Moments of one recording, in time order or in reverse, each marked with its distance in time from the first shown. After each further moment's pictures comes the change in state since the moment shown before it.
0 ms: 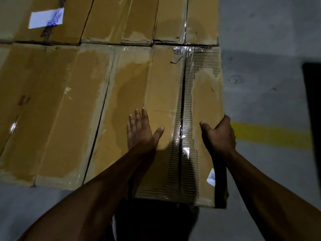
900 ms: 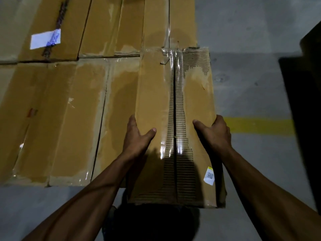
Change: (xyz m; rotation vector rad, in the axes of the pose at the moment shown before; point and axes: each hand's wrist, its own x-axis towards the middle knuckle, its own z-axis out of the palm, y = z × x) left_hand -0.049 0.012 -0.050 -0.507 -0.050 -0.028; right_hand -0.057 -0.017 -0.060 0.138 -0.047 0.048
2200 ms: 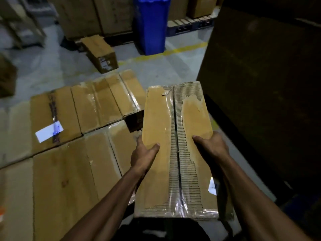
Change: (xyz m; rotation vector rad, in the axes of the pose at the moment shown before) left_hand -0.174 0.199 -0.223 0.096 -0.328 0.182; right_hand -0.316 -0.176 -0.163 0.135 0.344 0.316
